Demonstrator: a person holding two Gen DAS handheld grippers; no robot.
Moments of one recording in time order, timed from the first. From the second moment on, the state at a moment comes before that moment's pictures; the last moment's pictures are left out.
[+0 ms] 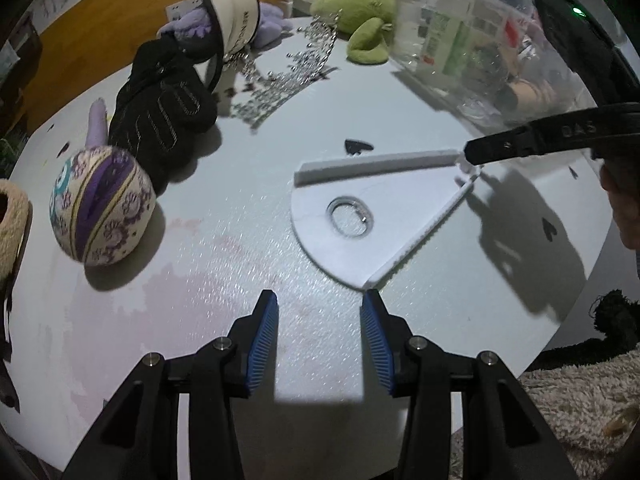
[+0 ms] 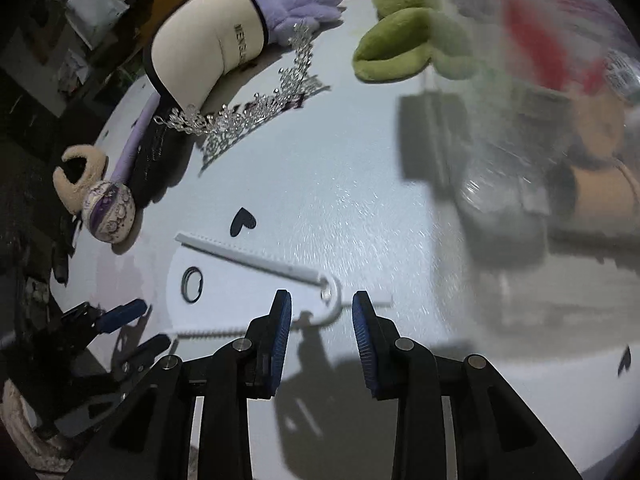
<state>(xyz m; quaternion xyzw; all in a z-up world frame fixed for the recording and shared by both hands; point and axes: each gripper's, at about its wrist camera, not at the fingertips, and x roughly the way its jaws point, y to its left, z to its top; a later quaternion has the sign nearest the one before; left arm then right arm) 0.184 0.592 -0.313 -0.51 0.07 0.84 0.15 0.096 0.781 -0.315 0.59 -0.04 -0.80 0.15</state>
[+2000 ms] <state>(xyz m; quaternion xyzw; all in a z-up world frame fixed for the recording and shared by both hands) 0.153 0.633 -0.307 -0.53 -0.01 0.83 0.16 0.159 0.728 -0.337 0.45 0.33 -0.80 0.20</state>
